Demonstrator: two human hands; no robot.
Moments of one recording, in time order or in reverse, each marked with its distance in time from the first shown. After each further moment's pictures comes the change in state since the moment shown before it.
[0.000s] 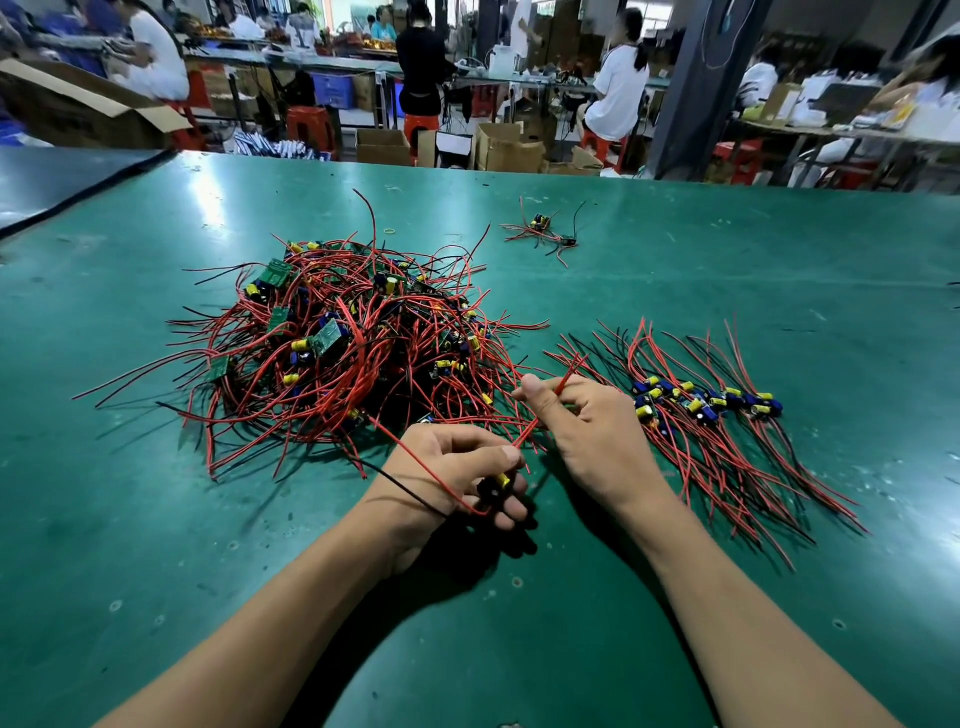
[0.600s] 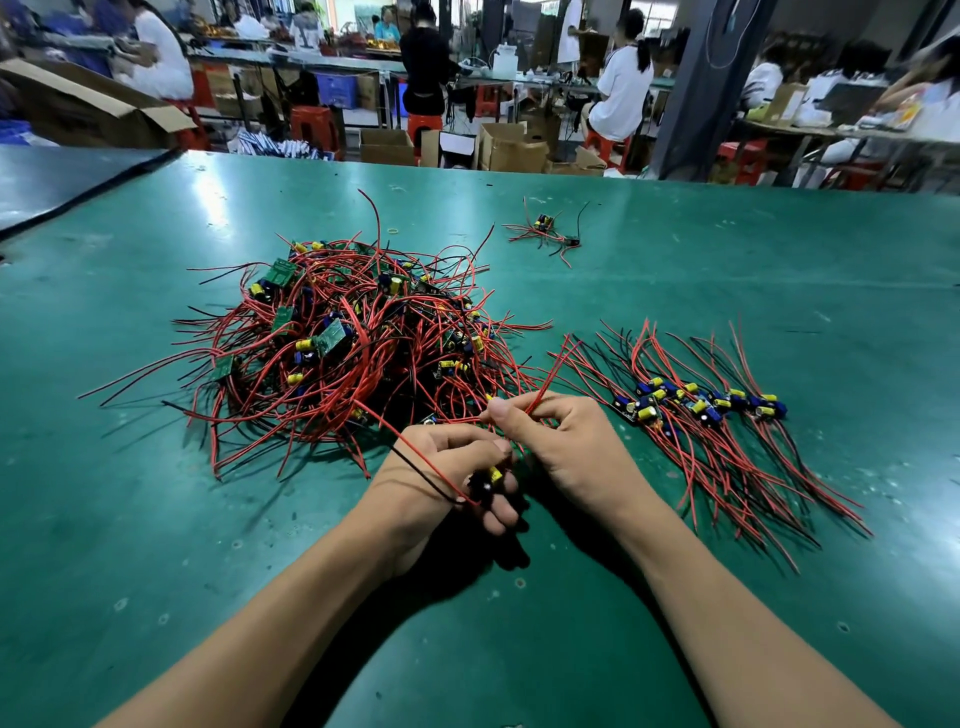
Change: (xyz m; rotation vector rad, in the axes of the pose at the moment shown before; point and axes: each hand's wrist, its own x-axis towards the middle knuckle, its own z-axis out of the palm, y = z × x) left_hand -0.001 -0.001 -0.002 -0.079 0.035 0.006; right_hand -0.010 -0.005 0.015 0.352 -0.220 0.175
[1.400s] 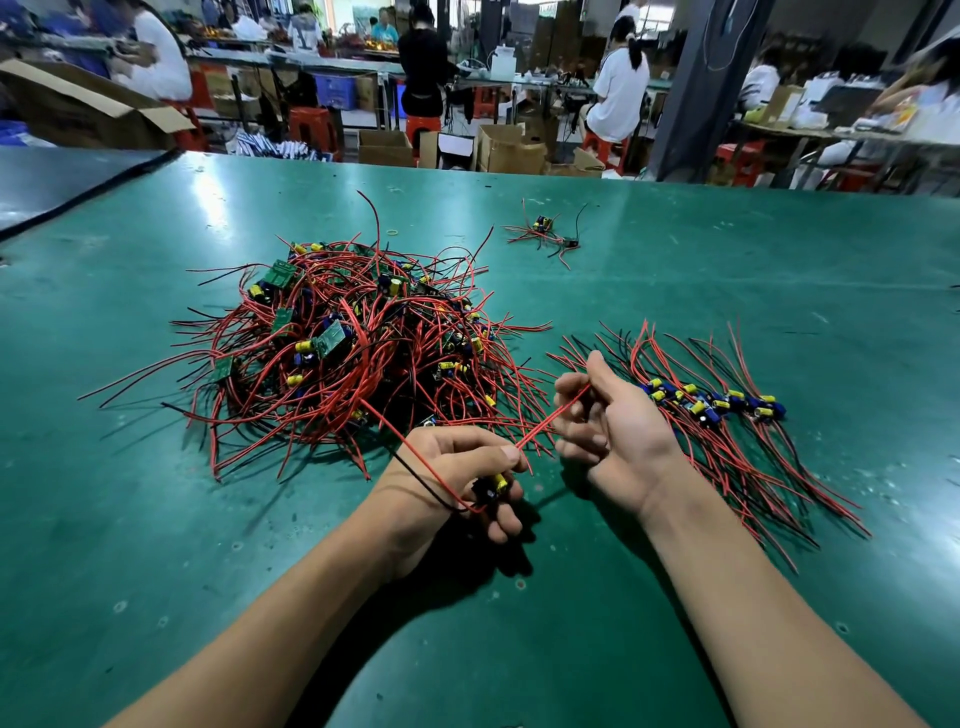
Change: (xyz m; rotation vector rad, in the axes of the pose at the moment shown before) left_hand -0.004 0.000 -0.001 0.019 -0.107 -0.005; right_hand 0.017 -0.009 -0.026 0.729 0.135 0.395
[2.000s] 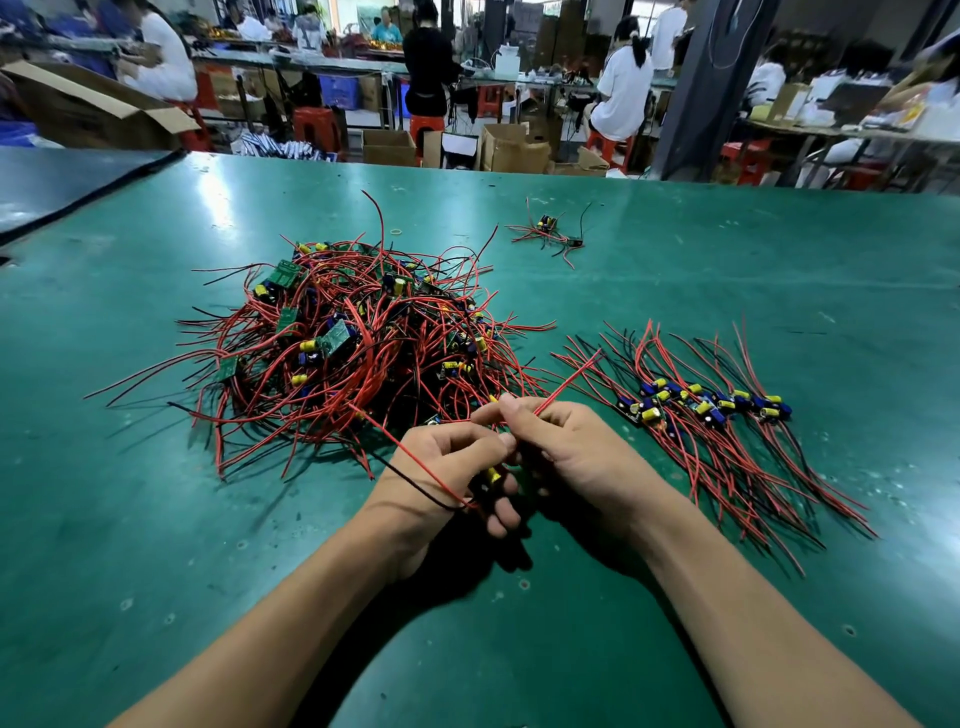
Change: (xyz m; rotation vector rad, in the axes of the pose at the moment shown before) left_hand 0.003 -0.001 0.002 -0.027 0.105 0.027; right_hand -0.019 0.027 0.010 -0.453 -0.369 -0.012
